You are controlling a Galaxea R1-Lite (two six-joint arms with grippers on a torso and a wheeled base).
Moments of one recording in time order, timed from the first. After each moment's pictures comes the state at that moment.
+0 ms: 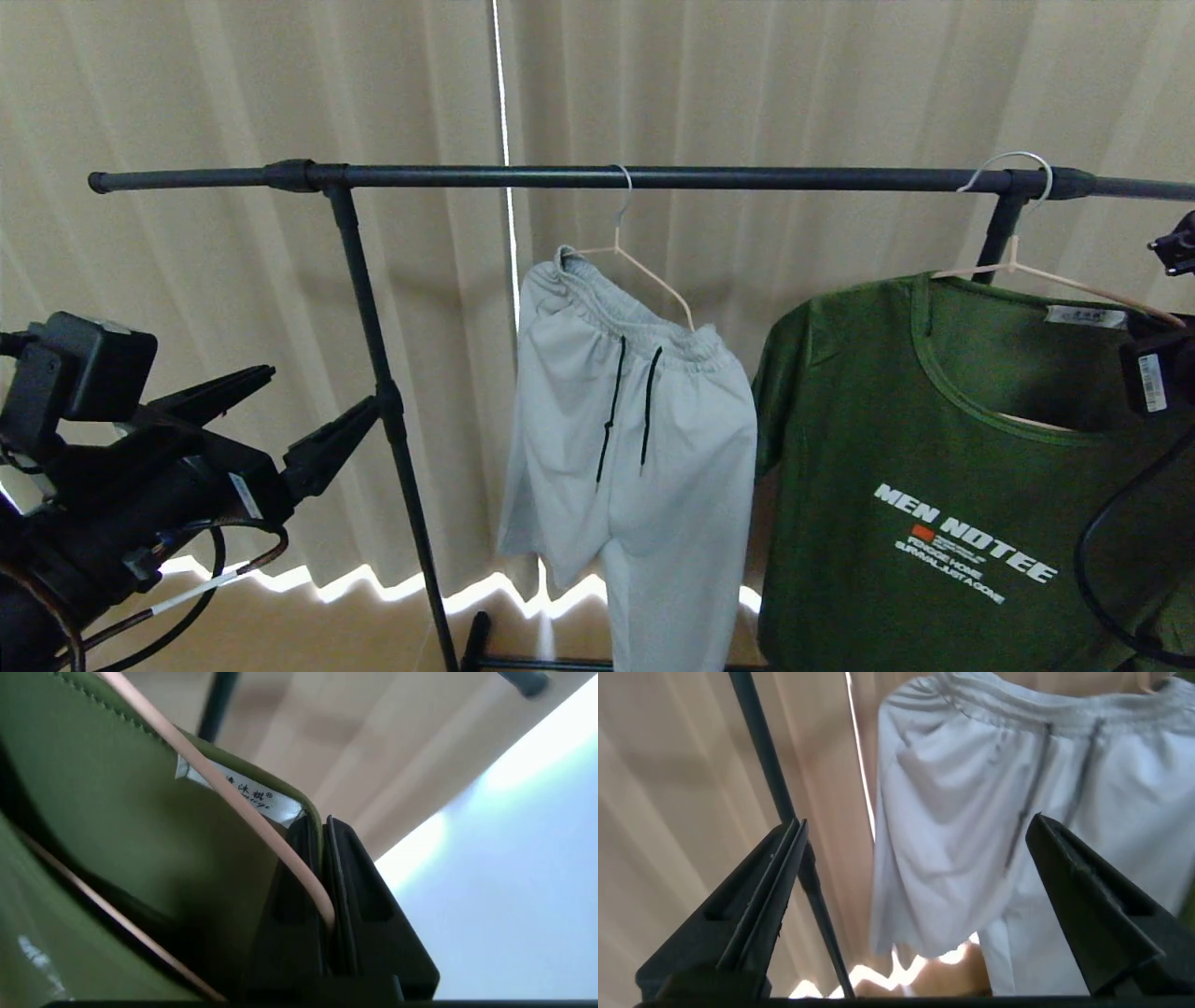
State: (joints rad) left arm -0.28 1.32 -0.27 -1.04 -0.04 0.10; right arm 0.02 1.30 -0.74 -0.36 -0.38 -0.38
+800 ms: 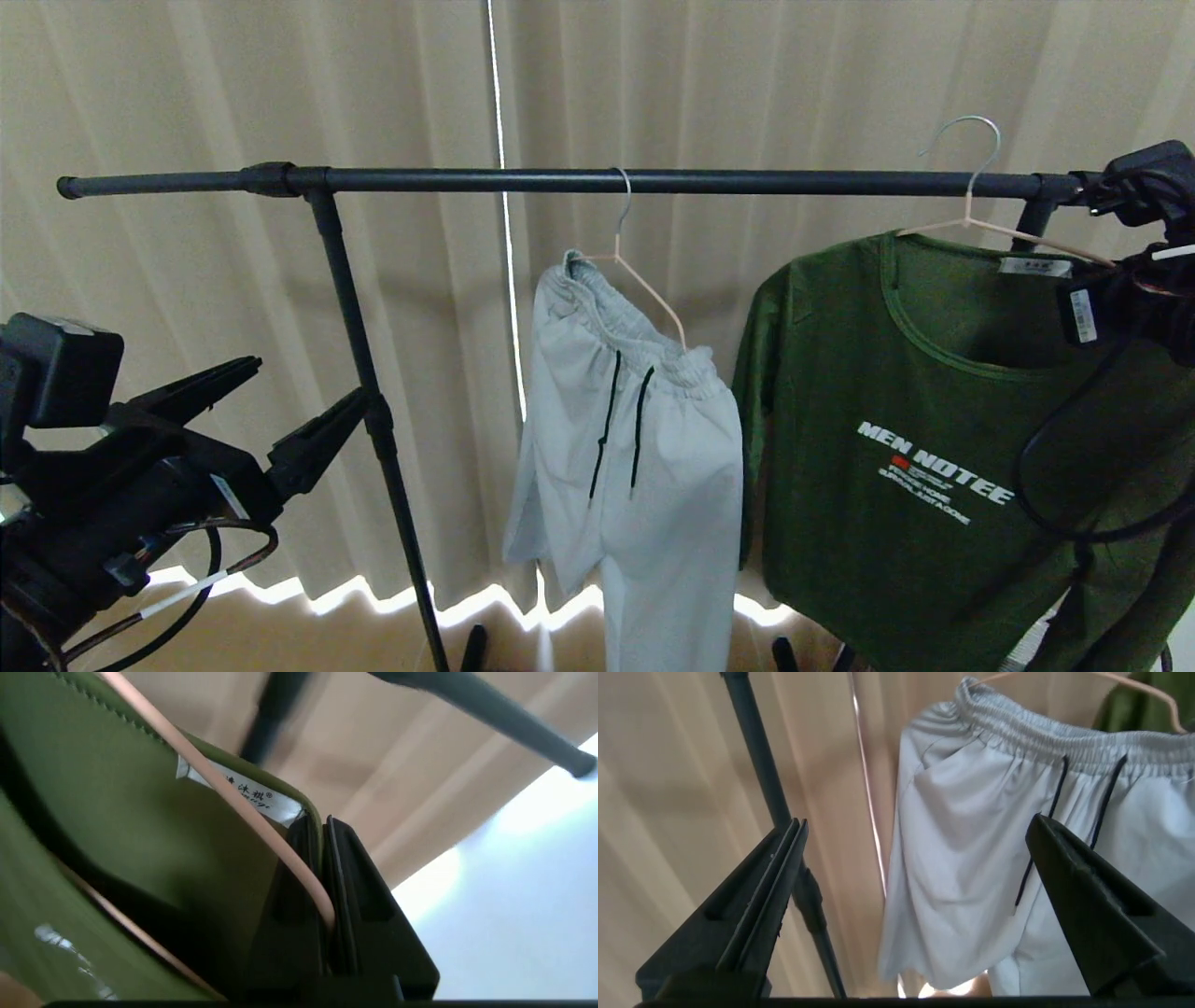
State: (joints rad) left arm -0.28 1.31 -0.24 -1.12 -0.04 0.10; right arm 0.02 1.51 -0.96 -0.38 -0.38 -0.37
